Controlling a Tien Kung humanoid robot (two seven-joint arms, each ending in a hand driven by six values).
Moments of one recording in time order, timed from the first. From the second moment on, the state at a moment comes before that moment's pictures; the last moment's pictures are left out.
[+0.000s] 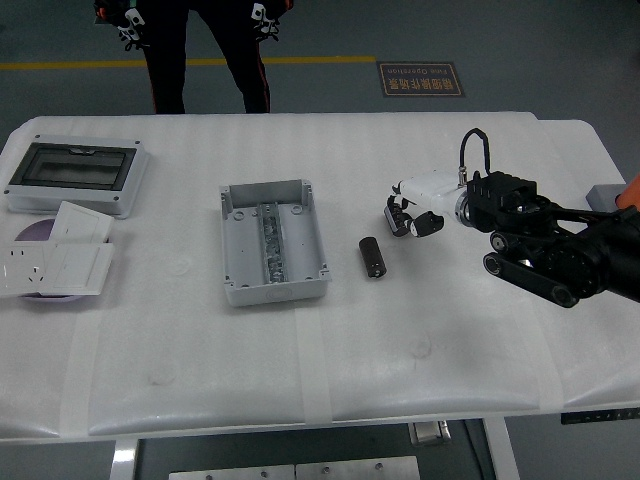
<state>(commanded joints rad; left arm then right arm) -0.10 0.19 -0.53 -0.21 0.82 -0.19 0.38 1.04 -0.39 0.04 0.94 -1.58 0.01 -0.14</state>
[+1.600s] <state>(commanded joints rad) -0.12 0.19 -0.53 -0.22 0.82 -0.19 0.37 1.01 -0.32 0.15 0.83 -1.66 0.14 -0.12</state>
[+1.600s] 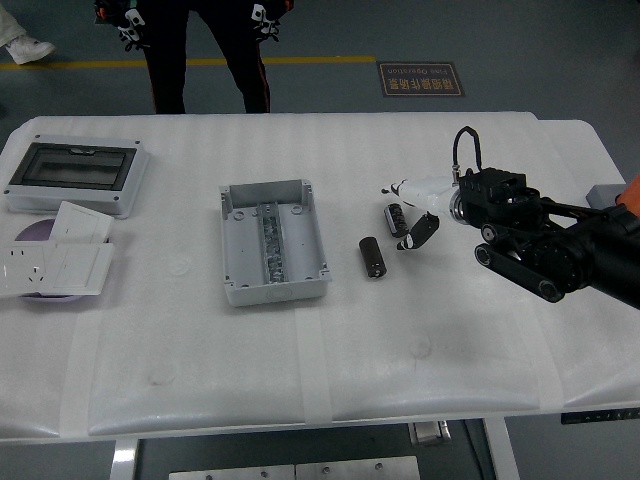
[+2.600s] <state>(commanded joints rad) -0.12 0.20 -0.48 -0.22 0.77 -0.17 0.34 1.01 -0.34 0.10 0.89 -1.62 0.04 -0.14</state>
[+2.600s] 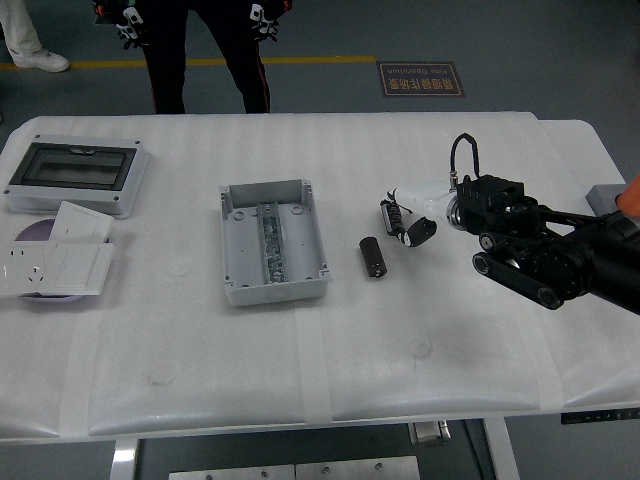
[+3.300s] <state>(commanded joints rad) -0.10 0.19 -0.48 -0.21 0.77 -0.16 0.34 0.91 -0.29 0.35 1.26 -1.54 -0.19 -0.17</state>
